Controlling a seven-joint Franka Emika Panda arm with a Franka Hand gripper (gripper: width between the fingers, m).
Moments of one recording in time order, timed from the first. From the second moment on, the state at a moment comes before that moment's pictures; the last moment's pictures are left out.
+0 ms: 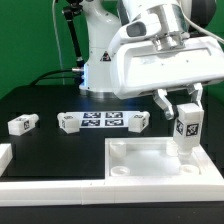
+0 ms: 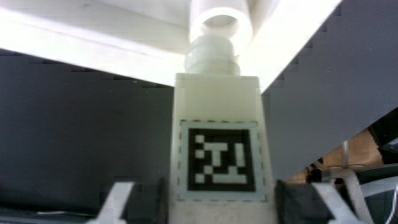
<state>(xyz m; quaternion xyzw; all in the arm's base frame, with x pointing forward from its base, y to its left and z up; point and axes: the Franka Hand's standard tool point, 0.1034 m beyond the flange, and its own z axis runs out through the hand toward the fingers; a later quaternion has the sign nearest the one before) 0.614 0.111 0.112 -0.94 -0.17 -0.29 0.06</state>
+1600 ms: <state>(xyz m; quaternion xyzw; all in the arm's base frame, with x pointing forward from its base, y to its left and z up) 0.615 0.113 0.077 -0.94 -0.15 -0.30 0.07</state>
